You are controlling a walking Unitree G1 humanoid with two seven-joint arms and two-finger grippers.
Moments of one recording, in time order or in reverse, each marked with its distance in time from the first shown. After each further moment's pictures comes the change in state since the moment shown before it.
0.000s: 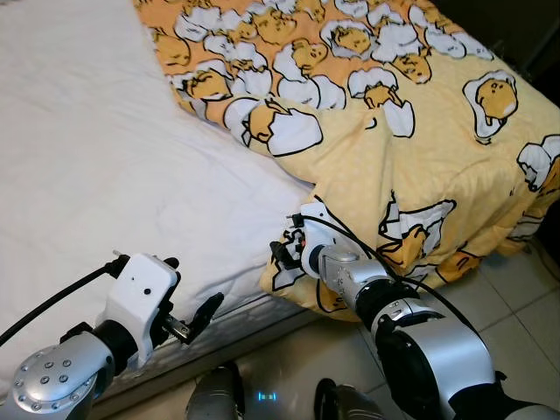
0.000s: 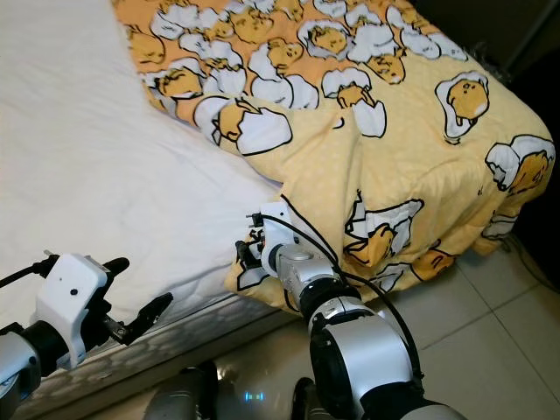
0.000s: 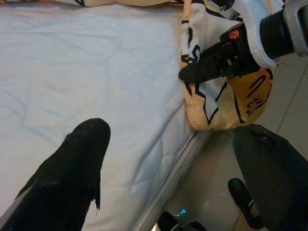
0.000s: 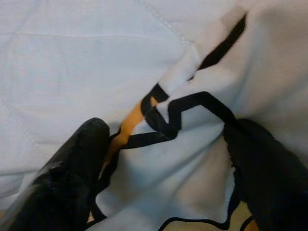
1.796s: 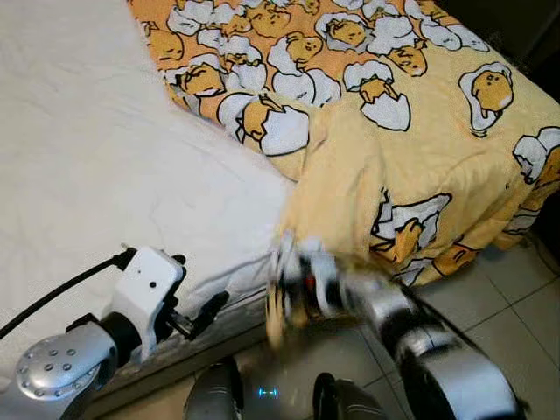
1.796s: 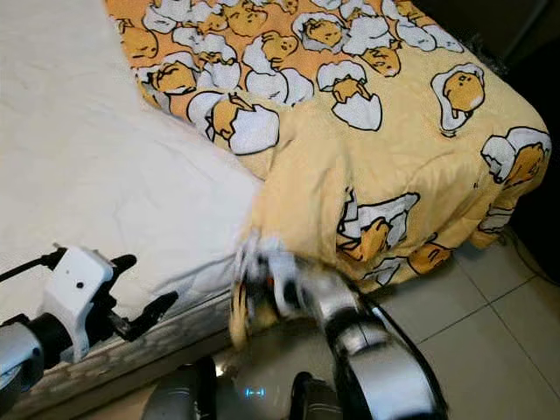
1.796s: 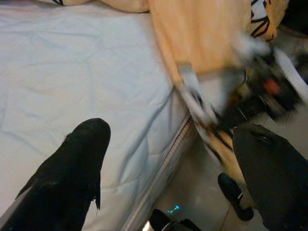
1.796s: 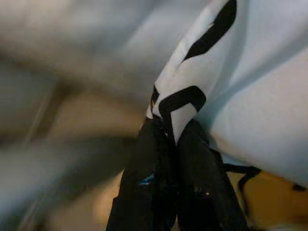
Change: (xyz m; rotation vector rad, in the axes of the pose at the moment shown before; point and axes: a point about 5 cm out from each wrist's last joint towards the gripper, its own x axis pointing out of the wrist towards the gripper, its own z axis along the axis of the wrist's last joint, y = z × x) left arm 0.006 0.000 0.005 0.003 0.008 -0.062; right arm -0.025 -0.012 -0.072 -0.219 0.195 0.582
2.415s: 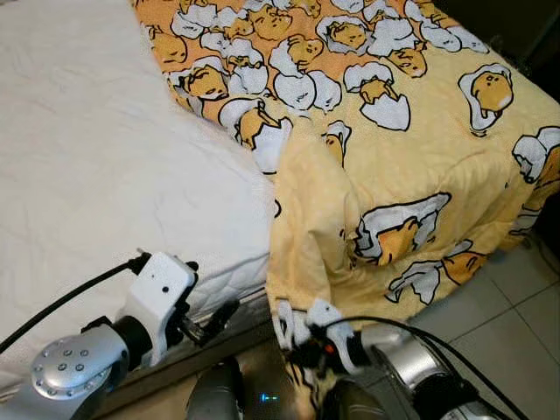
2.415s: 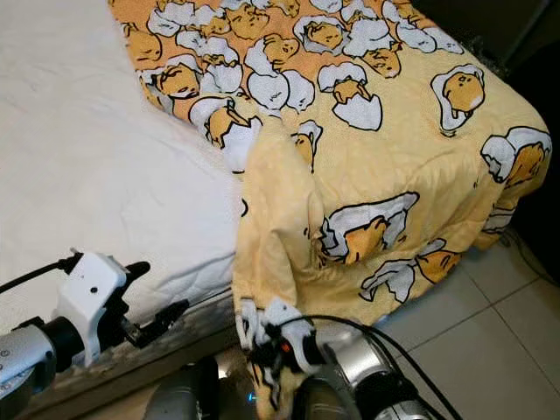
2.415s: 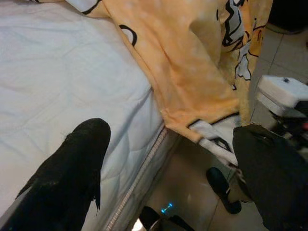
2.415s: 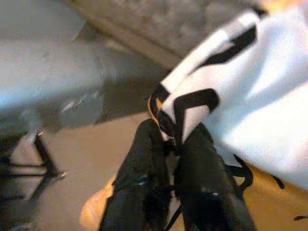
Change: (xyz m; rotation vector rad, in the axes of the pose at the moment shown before) left arm 0.006 -0.009 -0.004 -0.011 0.014 -0.059; right arm -0.017 0.020 -0.050 -0.149 0.094 0.059
